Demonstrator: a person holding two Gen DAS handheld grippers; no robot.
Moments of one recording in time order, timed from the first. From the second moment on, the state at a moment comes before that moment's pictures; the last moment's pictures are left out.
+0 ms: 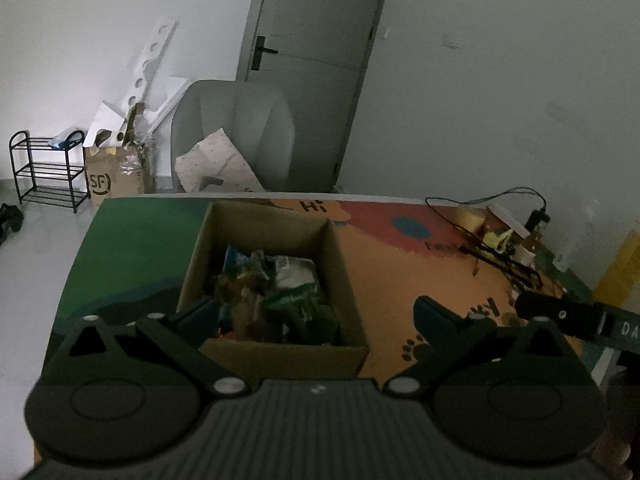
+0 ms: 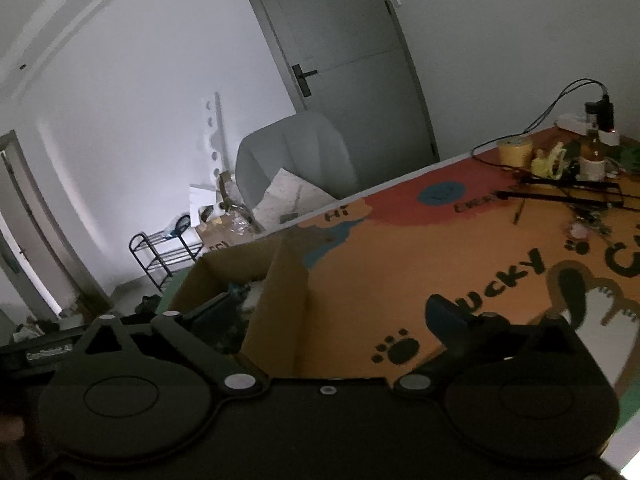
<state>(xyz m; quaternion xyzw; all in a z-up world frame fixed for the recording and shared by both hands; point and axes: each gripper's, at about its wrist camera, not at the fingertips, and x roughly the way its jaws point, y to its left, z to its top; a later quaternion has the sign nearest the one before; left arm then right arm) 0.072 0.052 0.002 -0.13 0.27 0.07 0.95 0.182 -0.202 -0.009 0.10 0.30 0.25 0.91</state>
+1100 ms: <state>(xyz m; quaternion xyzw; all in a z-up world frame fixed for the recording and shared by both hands) 0.012 0.031 0.032 -0.07 0.25 0.06 0.96 0.134 -0.220 0.025 0.03 0.31 0.29 0.91</state>
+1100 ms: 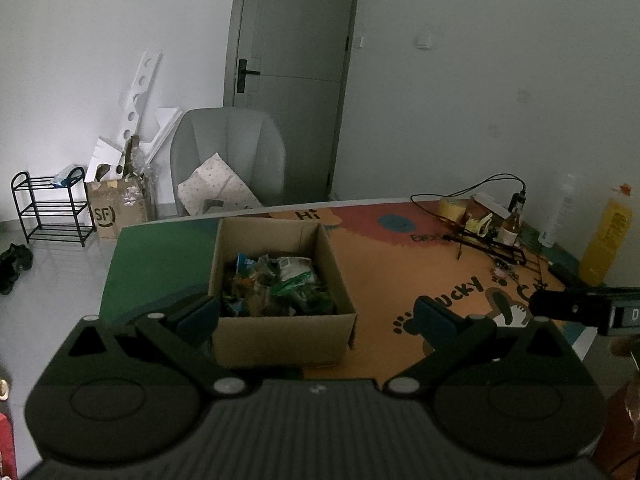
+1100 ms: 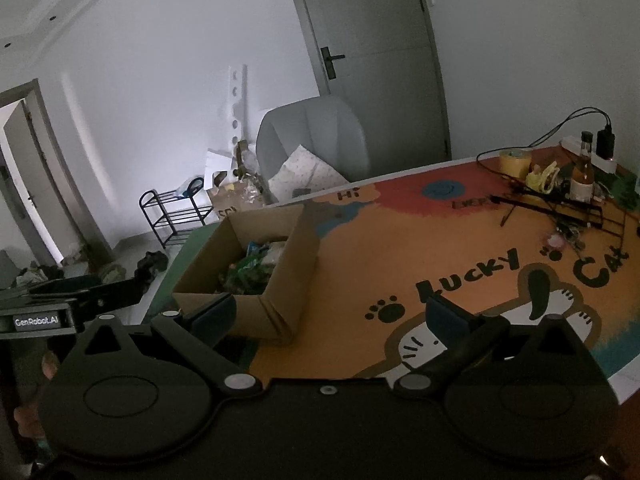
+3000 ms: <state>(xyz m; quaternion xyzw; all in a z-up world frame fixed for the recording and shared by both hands) 0.009 0.035 0.030 -0.08 0.26 0.06 0.96 0.134 -0.223 0.028 0.03 0.31 0.28 0.91</state>
